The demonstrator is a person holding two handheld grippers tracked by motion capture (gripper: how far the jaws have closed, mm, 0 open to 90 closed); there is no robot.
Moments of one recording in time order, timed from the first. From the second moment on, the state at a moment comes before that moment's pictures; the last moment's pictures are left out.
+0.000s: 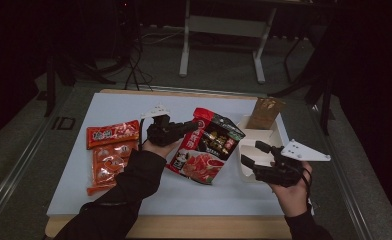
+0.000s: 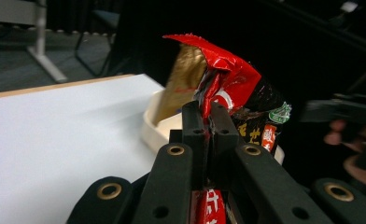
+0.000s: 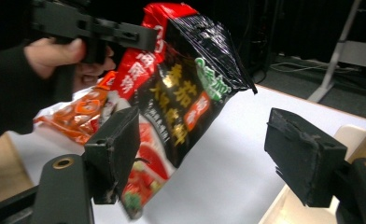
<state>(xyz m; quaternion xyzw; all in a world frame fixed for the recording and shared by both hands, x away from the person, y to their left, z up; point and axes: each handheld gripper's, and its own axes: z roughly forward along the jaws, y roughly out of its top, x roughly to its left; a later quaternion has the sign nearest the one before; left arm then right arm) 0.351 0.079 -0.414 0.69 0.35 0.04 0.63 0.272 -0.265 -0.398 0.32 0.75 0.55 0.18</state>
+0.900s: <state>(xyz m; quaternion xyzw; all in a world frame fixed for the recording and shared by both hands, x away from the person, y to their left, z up) 0.333 0.065 -0.415 0.66 0.28 0.00 0.70 0.277 -0.251 -0.370 0.30 0.74 0.58 0.16</state>
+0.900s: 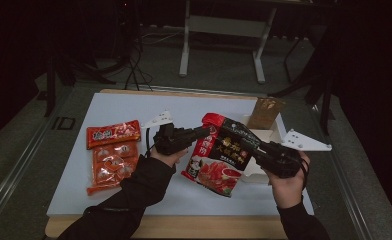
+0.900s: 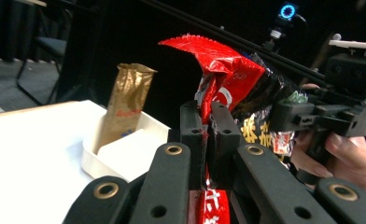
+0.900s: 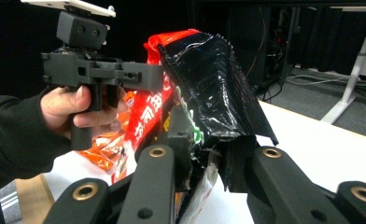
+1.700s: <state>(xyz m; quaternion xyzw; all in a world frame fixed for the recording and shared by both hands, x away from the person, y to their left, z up) 0.321 0.069 -0.403 0.72 0.27 0.07 0.64 0.278 -0.264 -0.342 0.28 0.73 0.59 0.19</state>
